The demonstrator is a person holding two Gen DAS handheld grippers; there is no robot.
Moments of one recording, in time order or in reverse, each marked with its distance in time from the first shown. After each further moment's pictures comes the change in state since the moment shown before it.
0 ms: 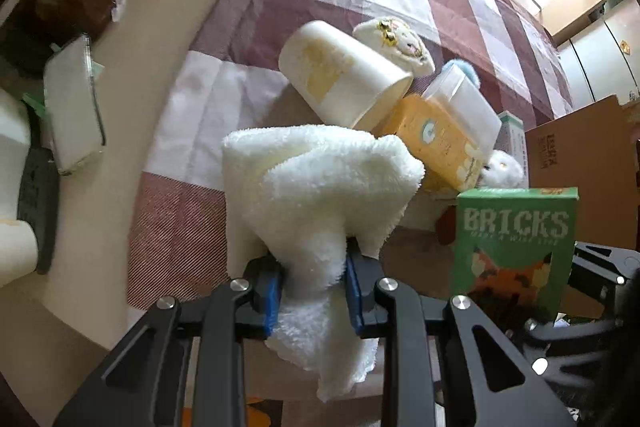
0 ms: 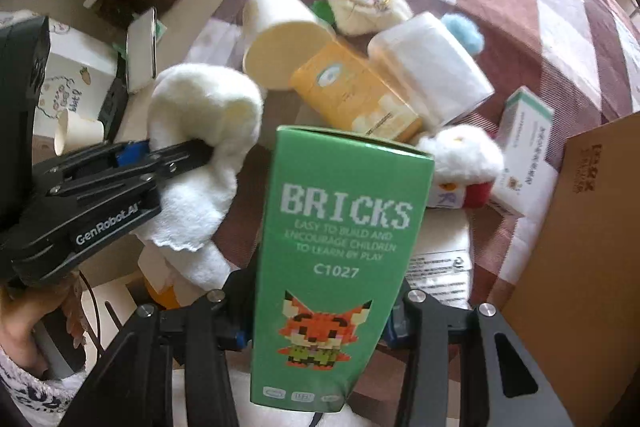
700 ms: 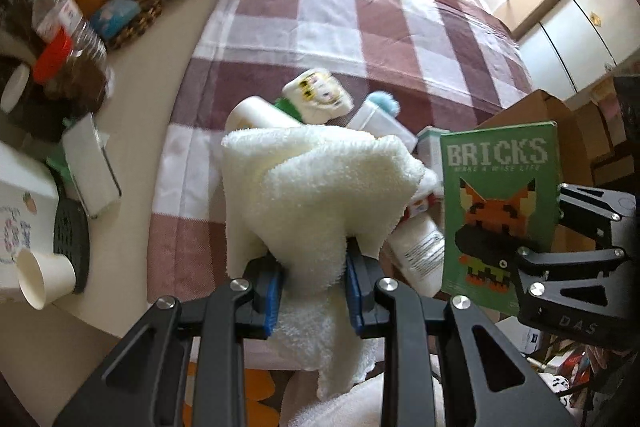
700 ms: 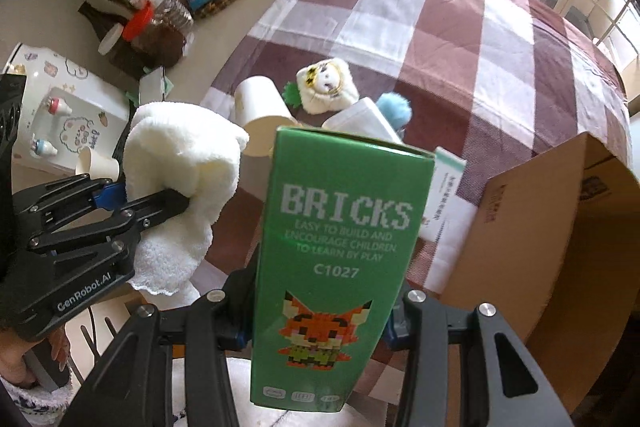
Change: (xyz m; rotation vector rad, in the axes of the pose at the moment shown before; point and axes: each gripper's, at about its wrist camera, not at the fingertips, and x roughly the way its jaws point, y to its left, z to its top) left arm -0.078 -0.069 0.015 0.146 -0.046 0.001; right arm -0.088 -0.022 0.001 0.144 -0.168 -0.079
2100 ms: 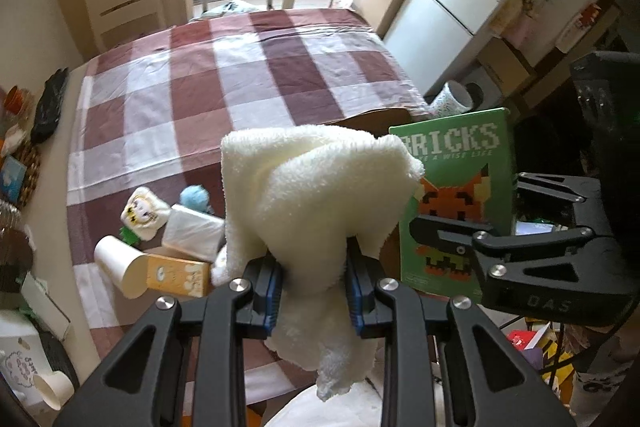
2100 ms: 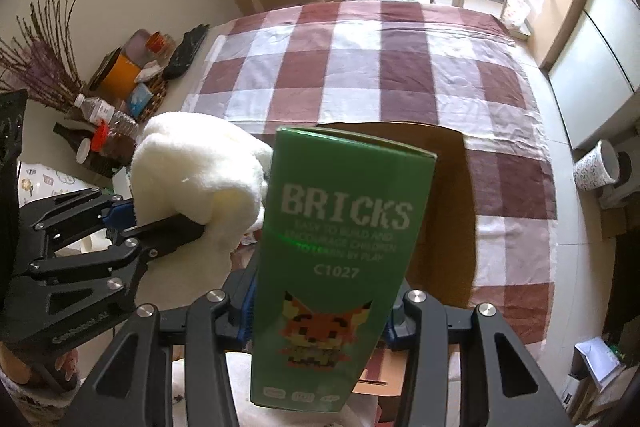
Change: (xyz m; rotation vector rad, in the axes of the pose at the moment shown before) left arm -0.047 -0.203 0.053 0.371 -0.050 -0.199; right arm -0.124 -0.137 -0.066 0.345 -0.185 -0.062
